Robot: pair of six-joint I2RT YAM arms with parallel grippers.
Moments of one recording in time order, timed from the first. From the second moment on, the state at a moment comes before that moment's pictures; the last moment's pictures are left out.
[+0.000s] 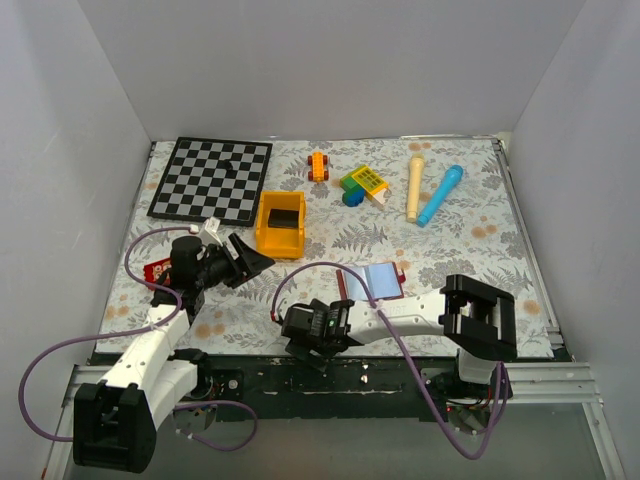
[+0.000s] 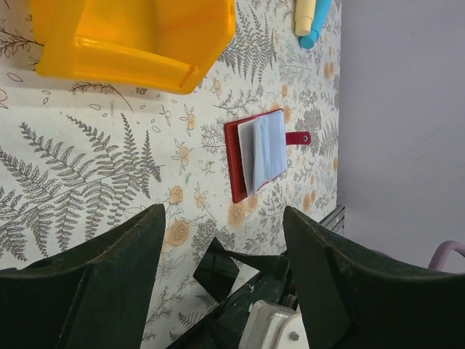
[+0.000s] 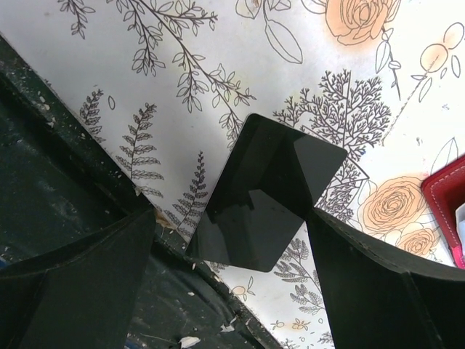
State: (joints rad) left arm -0.12 0.90 0.42 -0.03 0.60 -0.79; right arm 1.43 1.73 1.04 -0.56 0.23 0.26
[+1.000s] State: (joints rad) left arm -0.12 0.90 0.40 -0.02 0.60 -0.79; right arm 1.47 1.78 1.10 -0.62 0.29 0.26
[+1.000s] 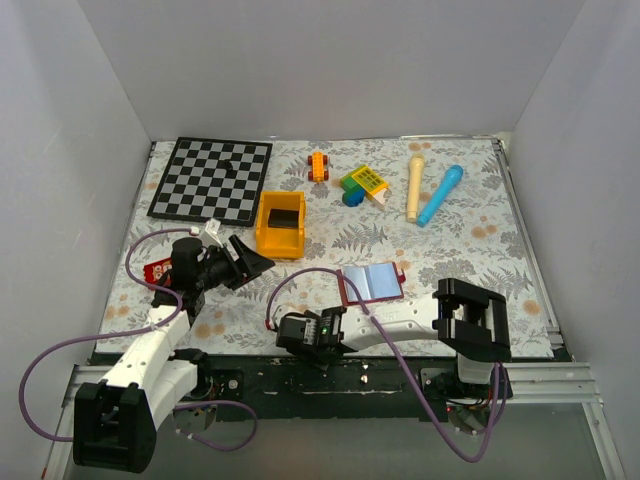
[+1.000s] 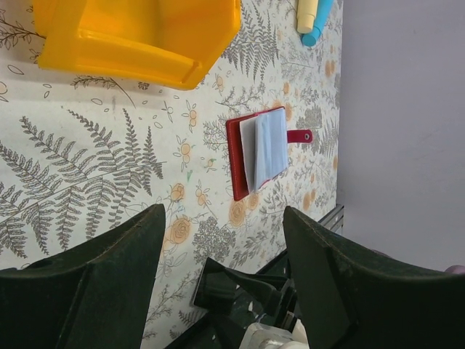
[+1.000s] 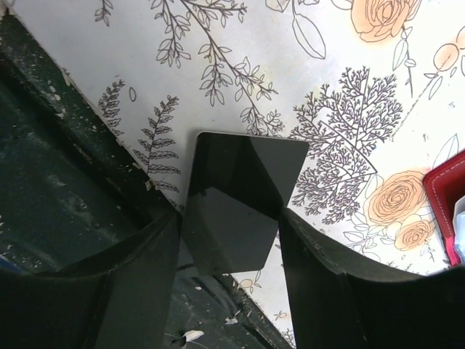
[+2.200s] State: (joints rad) left arm -0.12 0.92 0.40 0.00 0.61 -0.80; right arm 1.37 1.61 1.08 -0.68 0.38 0.30
